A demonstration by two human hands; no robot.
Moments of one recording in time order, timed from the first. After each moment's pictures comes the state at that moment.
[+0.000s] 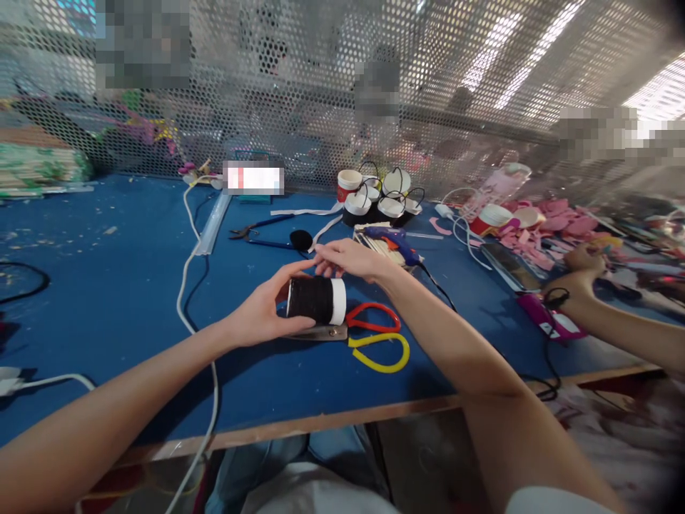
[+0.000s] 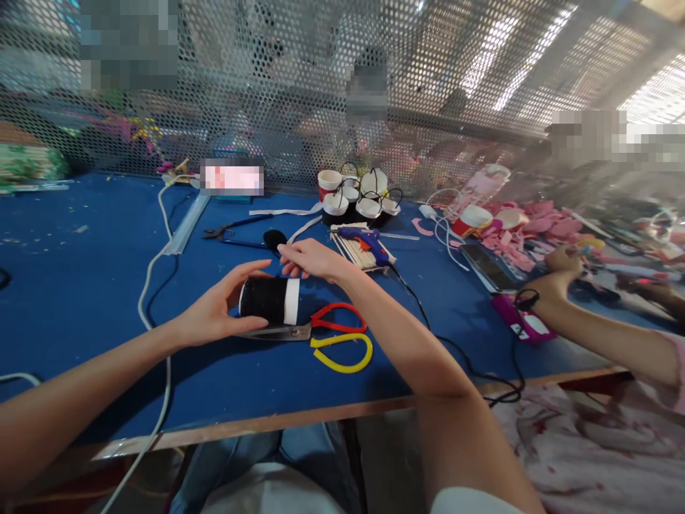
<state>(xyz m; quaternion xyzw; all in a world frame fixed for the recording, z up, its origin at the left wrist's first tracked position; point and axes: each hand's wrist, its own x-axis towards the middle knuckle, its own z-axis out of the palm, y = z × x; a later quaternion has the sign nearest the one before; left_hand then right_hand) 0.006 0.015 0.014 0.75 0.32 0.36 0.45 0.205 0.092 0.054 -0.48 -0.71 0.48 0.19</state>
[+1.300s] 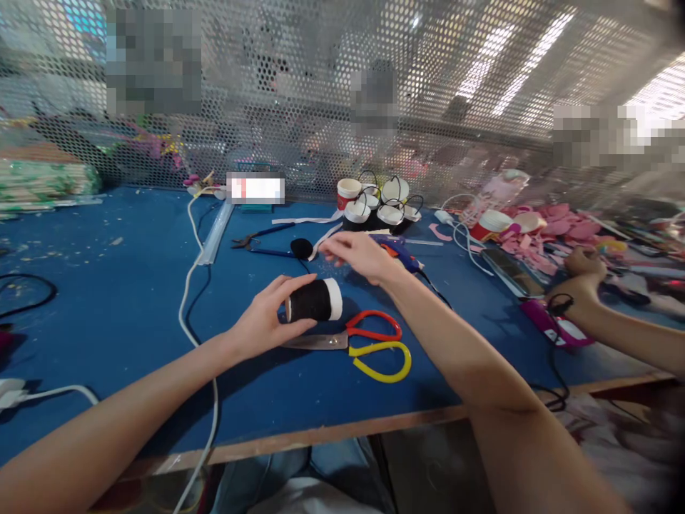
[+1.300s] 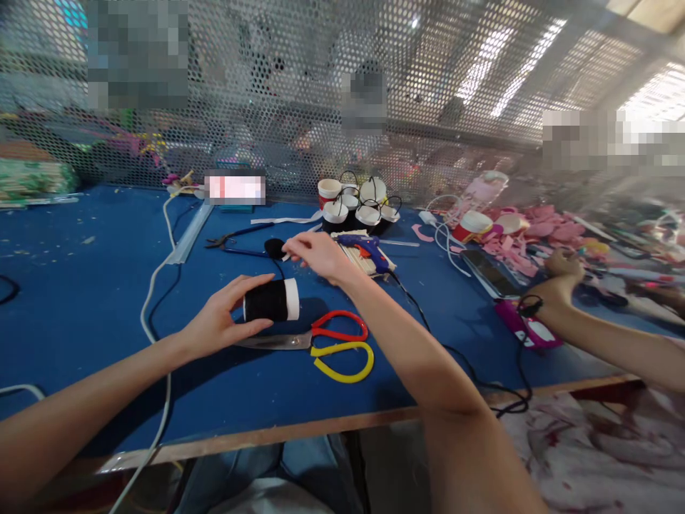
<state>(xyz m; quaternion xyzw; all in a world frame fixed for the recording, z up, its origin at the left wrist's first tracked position) 0.007 0.016 0.011 0.82 0.37 0.35 0.25 0.210 0.092 0.065 -0.44 -0.73 0.40 0.32</state>
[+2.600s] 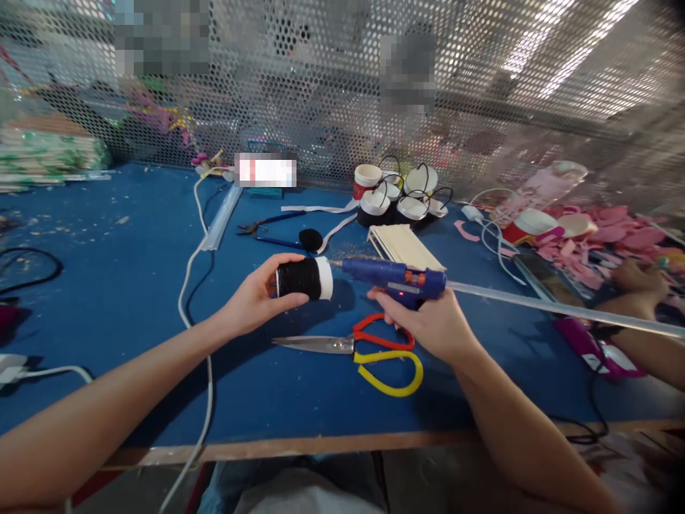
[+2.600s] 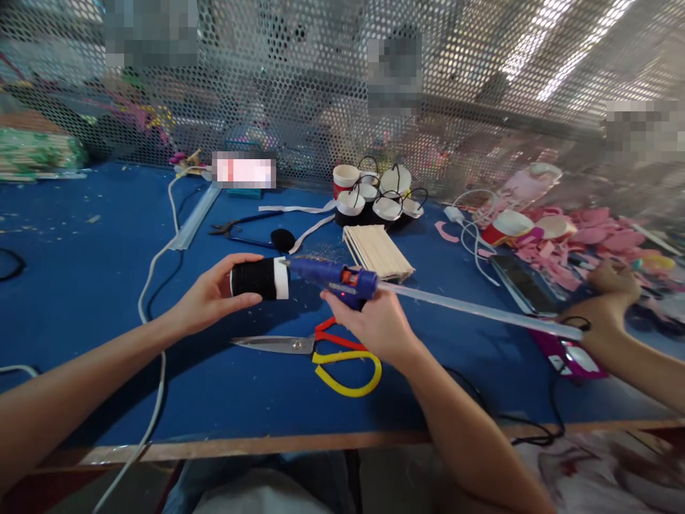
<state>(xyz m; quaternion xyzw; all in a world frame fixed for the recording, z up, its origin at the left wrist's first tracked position) 0.000 0.034 0.007 0.65 0.40 0.42 0.49 0.252 0.010 0.059 -0.58 -0.68 0.31 0.33</state>
